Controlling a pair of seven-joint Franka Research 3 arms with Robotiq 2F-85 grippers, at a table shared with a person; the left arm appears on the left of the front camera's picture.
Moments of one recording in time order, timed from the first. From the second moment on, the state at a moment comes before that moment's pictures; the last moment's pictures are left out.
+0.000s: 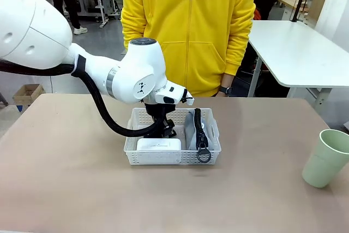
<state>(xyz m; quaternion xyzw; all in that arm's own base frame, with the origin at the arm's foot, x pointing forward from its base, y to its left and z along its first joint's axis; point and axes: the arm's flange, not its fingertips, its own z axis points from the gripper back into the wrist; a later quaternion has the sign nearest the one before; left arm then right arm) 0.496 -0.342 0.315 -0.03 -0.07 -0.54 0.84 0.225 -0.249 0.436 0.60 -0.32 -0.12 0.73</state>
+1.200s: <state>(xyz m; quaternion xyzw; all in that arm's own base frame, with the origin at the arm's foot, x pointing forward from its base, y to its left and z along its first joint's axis) 0.458 -0.204 0.532 -0.14 -0.12 -0.50 0.85 0.225 -0.249 0.436 0.60 -0.32 -0.12 0.73</state>
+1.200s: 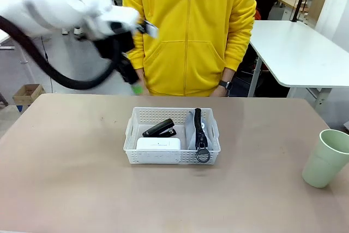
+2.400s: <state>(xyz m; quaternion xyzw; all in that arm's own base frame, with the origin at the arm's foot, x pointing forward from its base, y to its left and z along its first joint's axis) 0.404 0.213 0.440 -0.50 -0.23 -0.11 0.83 0.225 -0.248 0.436 0.60 -0.32 -0.12 0.73</state>
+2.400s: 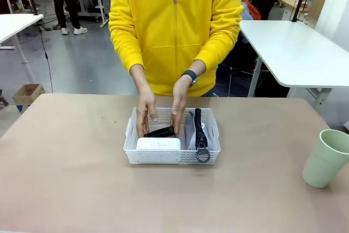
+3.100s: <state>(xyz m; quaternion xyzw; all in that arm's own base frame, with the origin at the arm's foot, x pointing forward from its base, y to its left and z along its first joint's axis) 0.401 0.212 0.446 -0.49 -0.23 -0.12 0.83 0.225 -0.248 0.436 0.60 -0.32 -0.12 0.73</state>
